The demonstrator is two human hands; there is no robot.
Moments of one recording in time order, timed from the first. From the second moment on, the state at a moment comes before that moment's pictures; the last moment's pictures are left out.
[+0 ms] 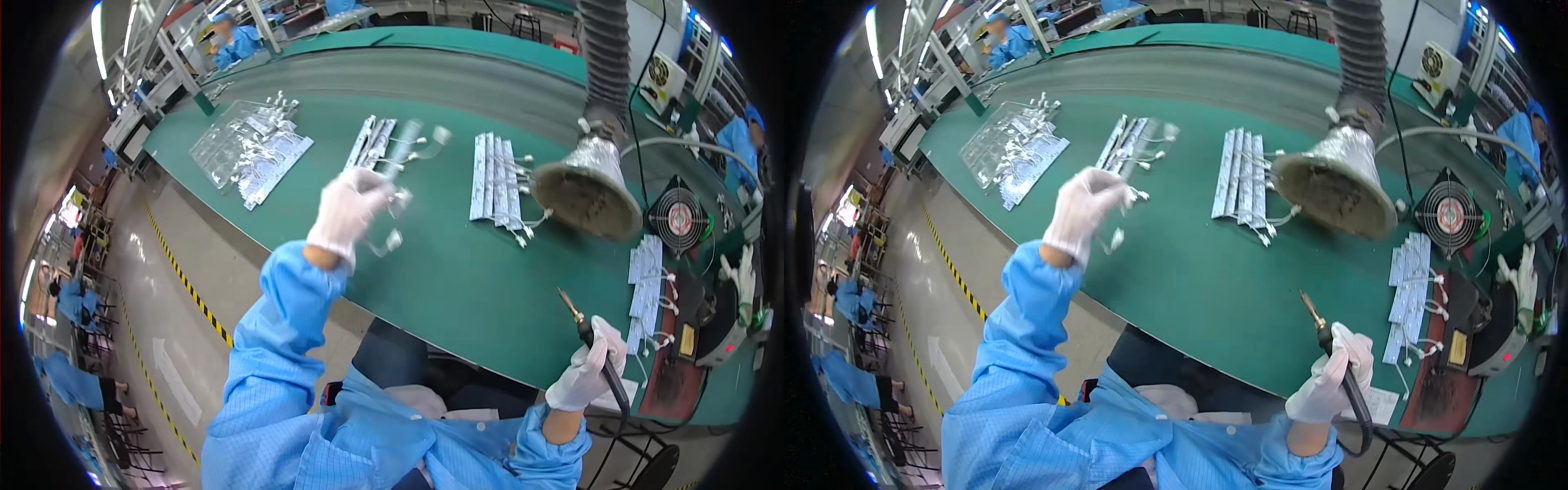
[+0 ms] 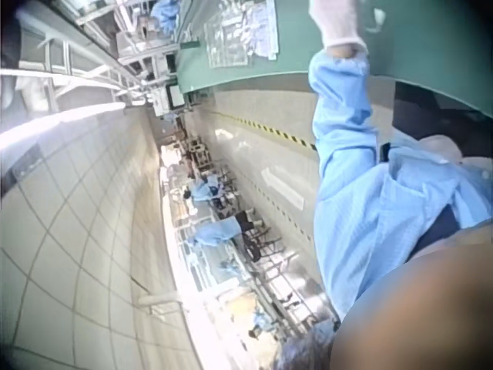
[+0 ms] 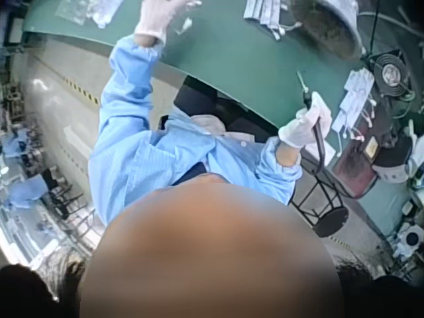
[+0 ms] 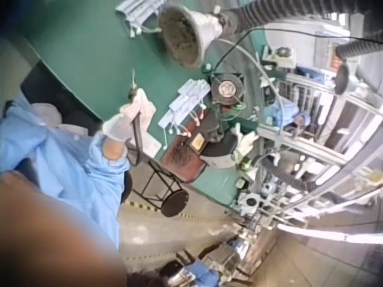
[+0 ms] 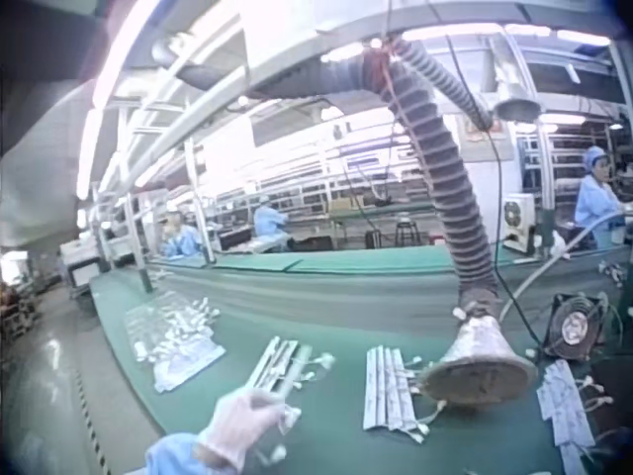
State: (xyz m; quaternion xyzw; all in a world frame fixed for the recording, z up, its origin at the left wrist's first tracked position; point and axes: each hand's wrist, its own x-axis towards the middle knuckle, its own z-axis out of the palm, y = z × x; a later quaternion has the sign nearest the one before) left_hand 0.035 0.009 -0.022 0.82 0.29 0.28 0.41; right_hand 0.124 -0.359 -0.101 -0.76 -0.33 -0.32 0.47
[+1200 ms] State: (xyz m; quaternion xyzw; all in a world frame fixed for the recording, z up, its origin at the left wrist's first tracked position) left_hand 0.174 -0.011 -0.054 0.85 0.26 0.12 0.44; right_hand 0.123 -0.345 -0.095 -0.74 -0.21 -0.26 0.59
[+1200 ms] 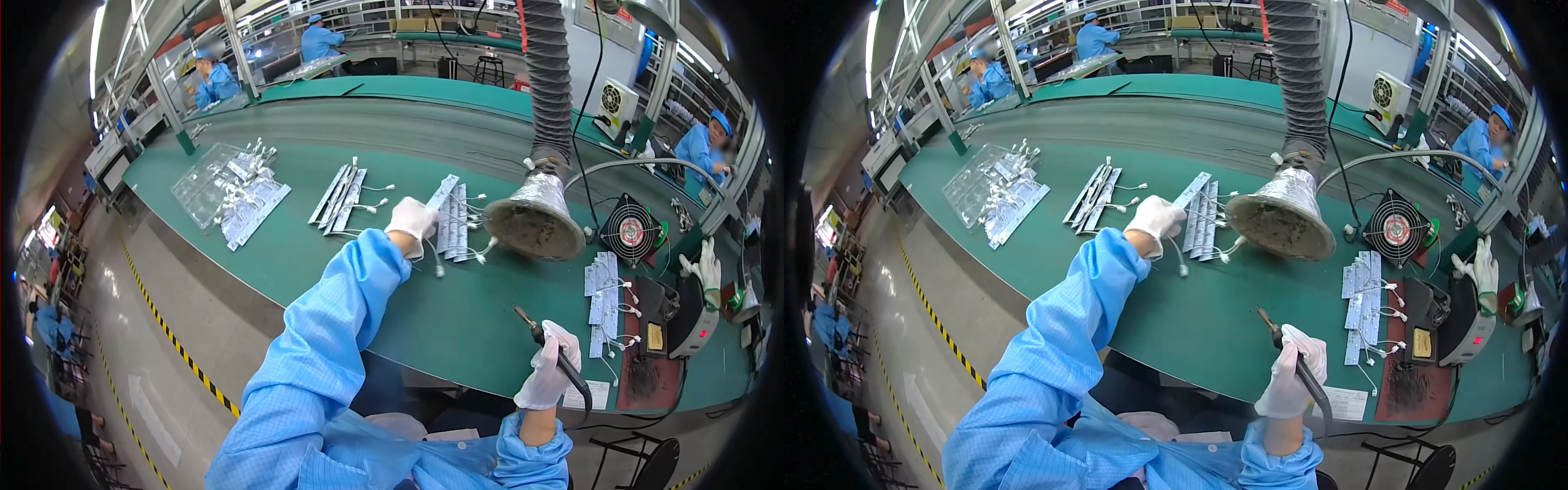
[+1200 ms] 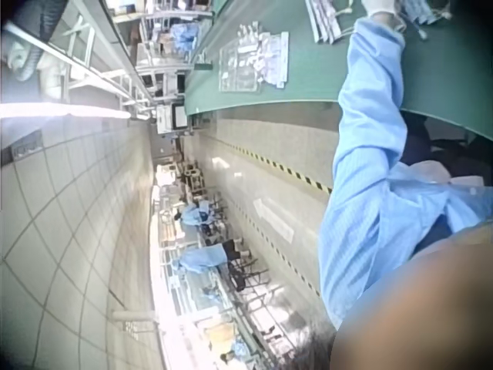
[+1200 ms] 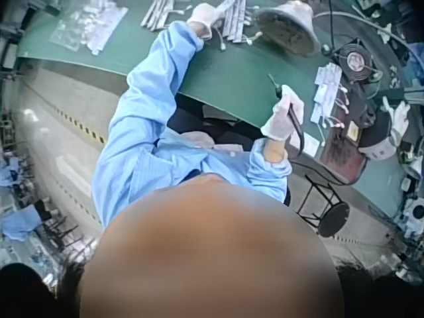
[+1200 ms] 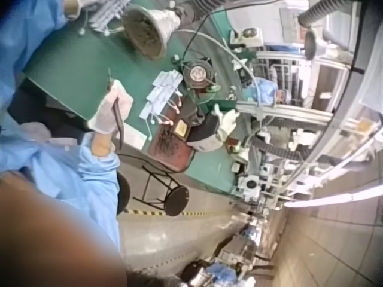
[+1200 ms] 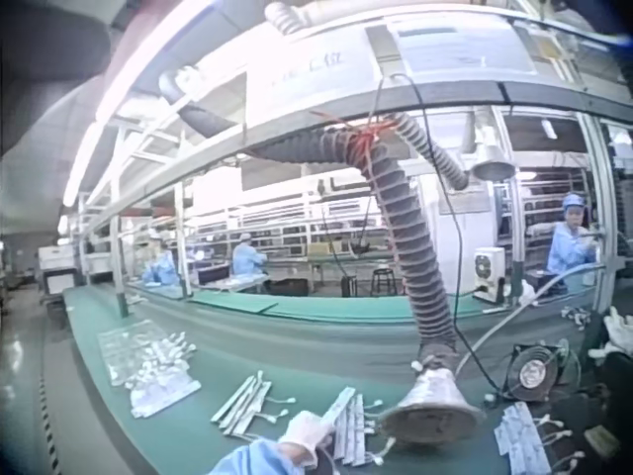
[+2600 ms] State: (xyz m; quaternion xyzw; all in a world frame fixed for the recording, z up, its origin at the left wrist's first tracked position) left_hand 0.073 -0.148 -0.090 0.92 -0.01 0.11 0.37; right_hand 0.123 -0.344 -0.083 -0.69 -0.44 -0.21 0.54
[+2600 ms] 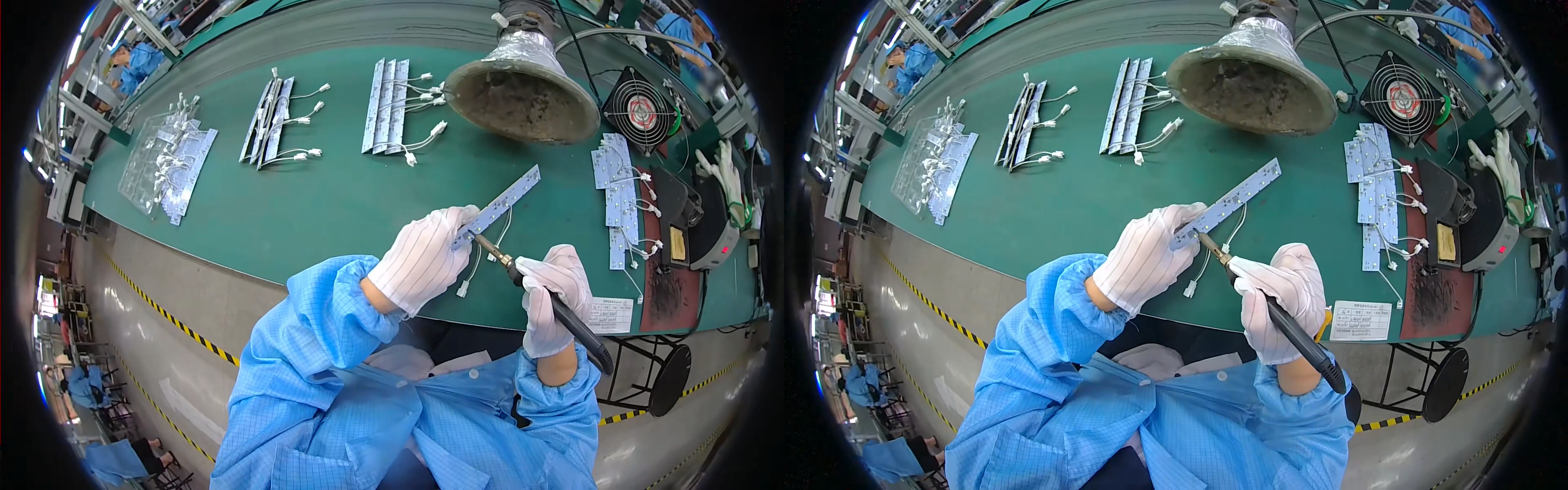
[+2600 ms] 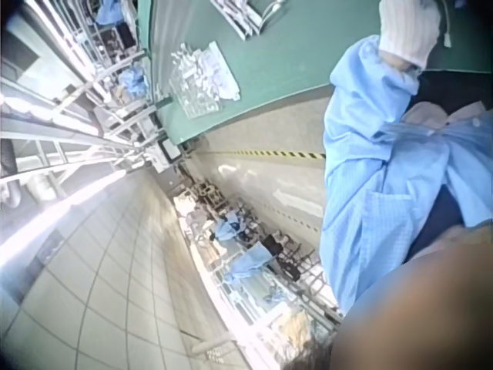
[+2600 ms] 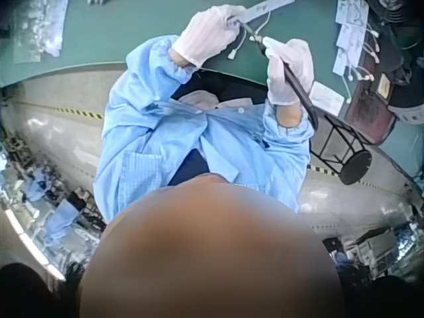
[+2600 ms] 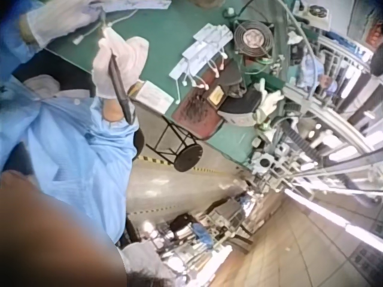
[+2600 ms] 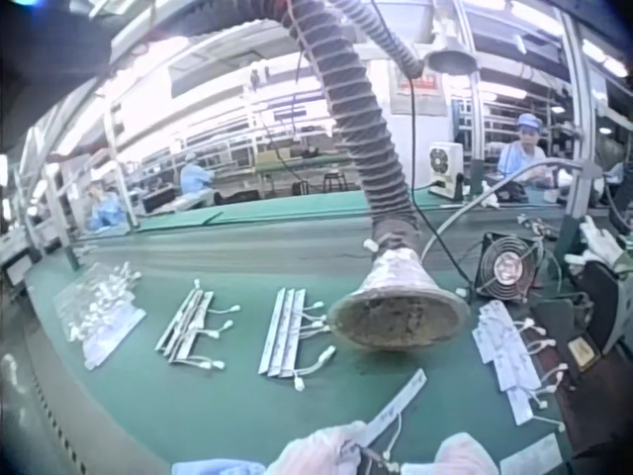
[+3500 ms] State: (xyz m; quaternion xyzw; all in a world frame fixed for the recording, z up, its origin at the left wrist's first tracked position) left_hand 0.077 -0.144 -0.091 0.92 -0.02 0.13 0.37; right_hand 0.126 -0.351 -0.087 -0.69 -0.43 -0.22 0.54
